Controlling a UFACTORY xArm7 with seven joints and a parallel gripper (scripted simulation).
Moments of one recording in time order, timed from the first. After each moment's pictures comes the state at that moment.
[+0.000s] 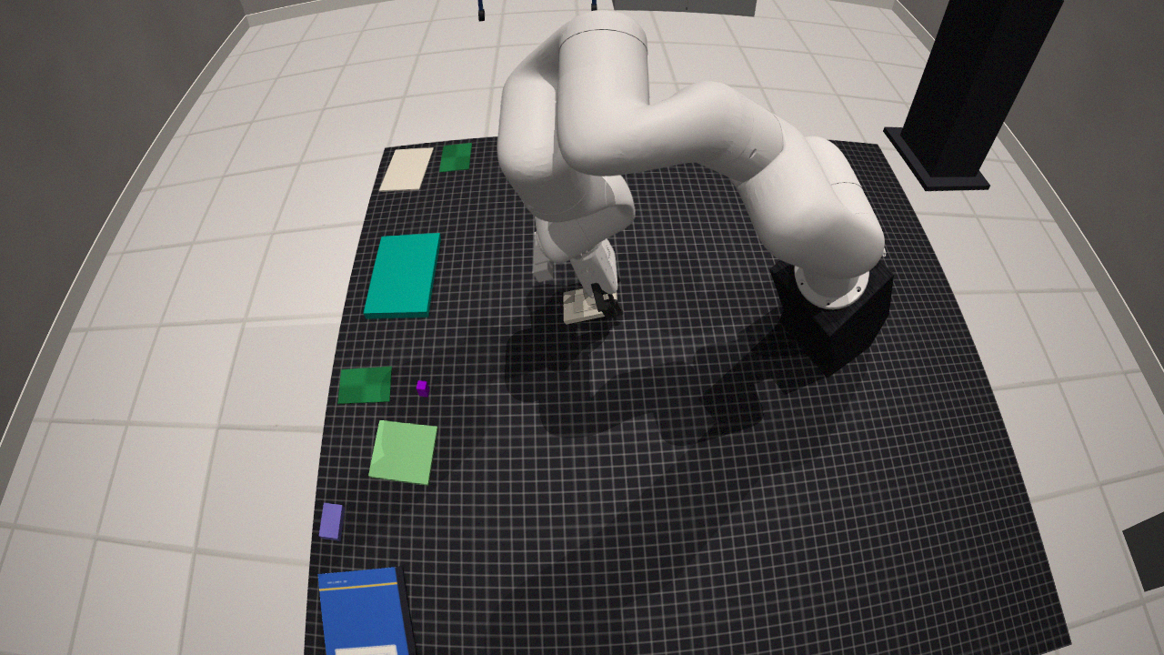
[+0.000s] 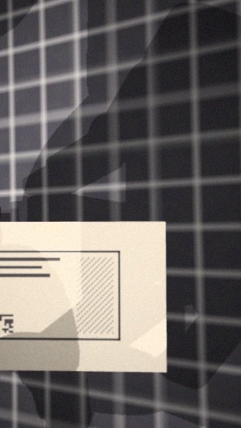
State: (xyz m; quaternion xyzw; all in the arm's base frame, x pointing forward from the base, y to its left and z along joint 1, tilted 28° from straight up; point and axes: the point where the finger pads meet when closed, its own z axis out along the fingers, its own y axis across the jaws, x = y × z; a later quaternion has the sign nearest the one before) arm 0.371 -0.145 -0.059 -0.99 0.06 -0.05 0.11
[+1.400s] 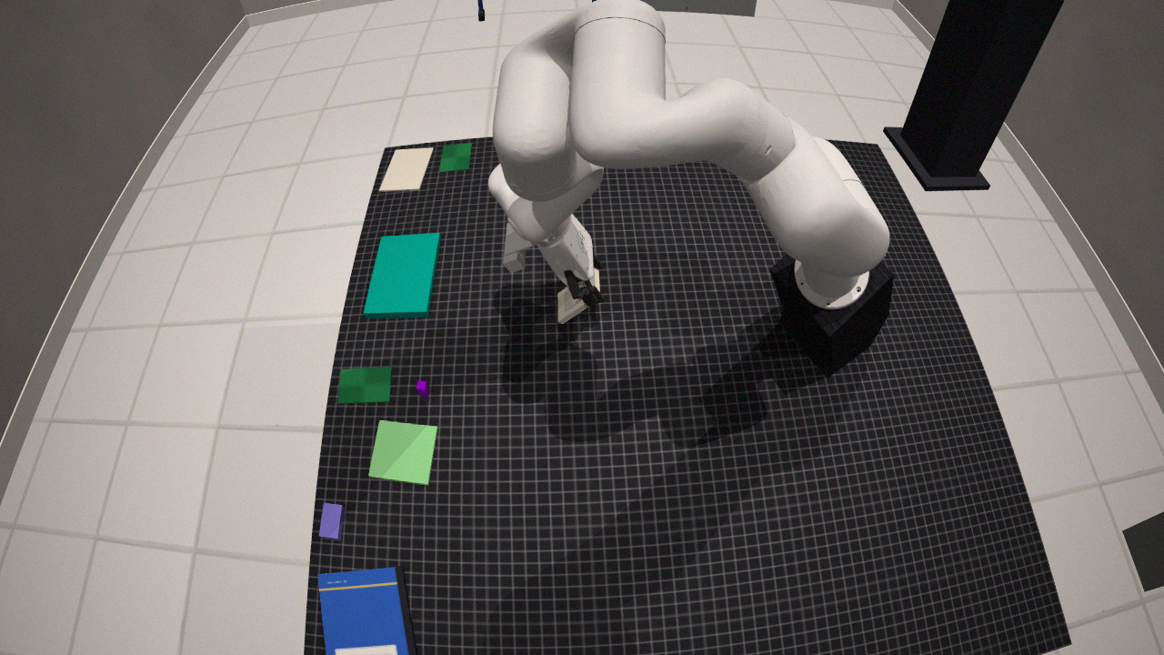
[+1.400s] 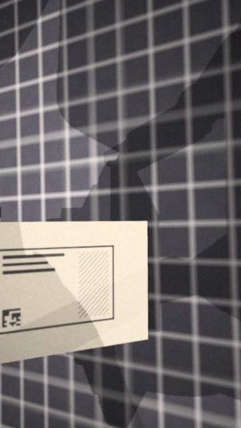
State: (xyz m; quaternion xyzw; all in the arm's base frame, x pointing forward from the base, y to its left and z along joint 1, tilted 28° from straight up) arm 0.385 -0.158 -0.013 -0.99 0.06 0.00 0.12
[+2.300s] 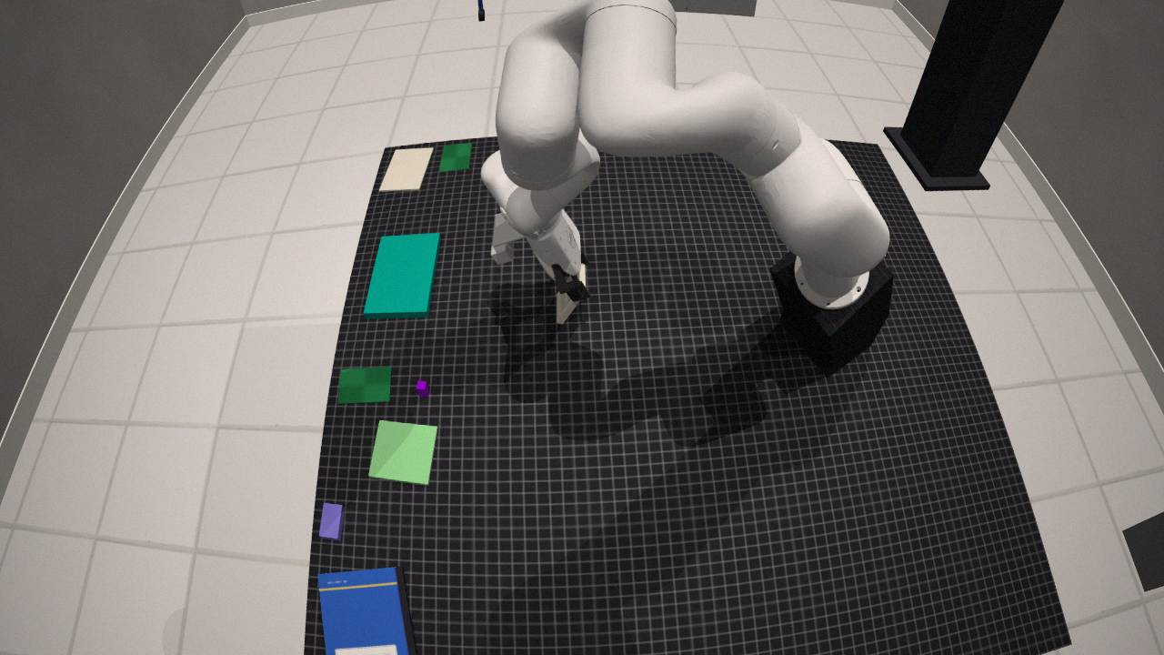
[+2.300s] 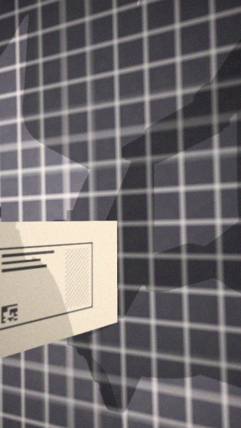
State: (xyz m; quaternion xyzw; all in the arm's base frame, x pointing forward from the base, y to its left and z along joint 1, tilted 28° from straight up) arm 0.400 -0.165 0.008 -0.99 0.06 -0.03 0.12
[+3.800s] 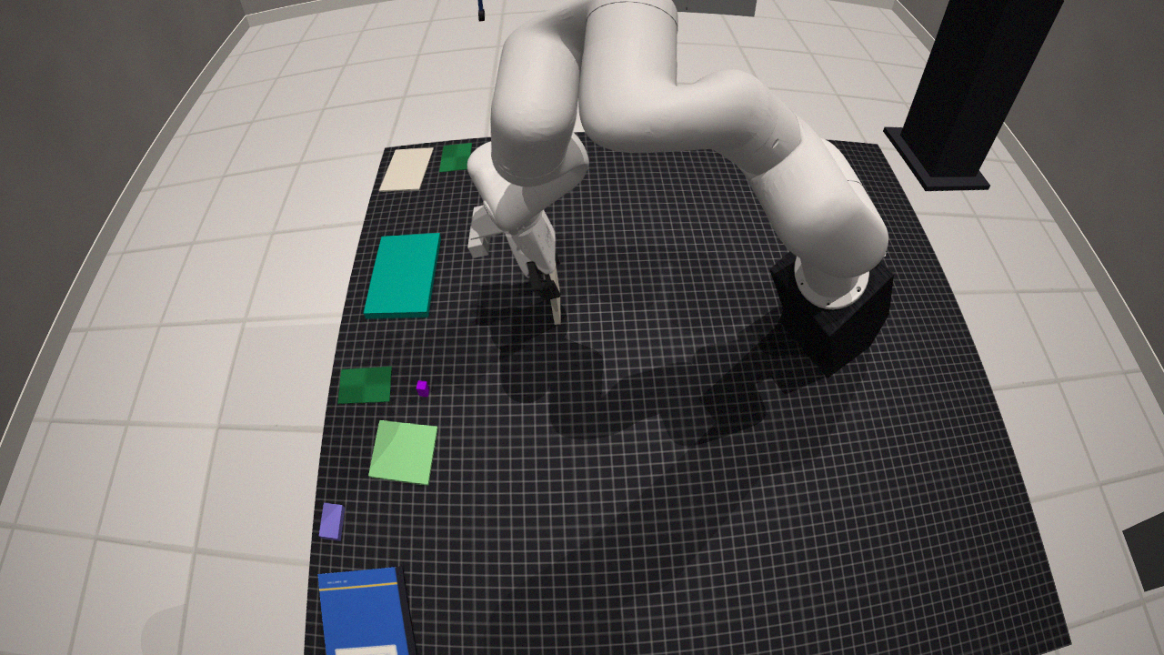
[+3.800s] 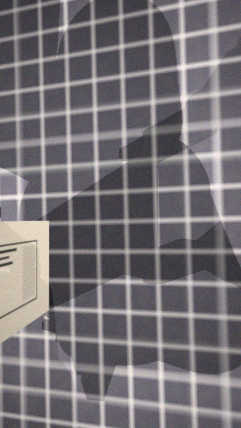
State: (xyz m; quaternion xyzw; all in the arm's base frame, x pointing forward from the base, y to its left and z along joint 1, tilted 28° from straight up) arm 0.441 -0.176 0.032 -0.99 0.07 -0.09 0.11
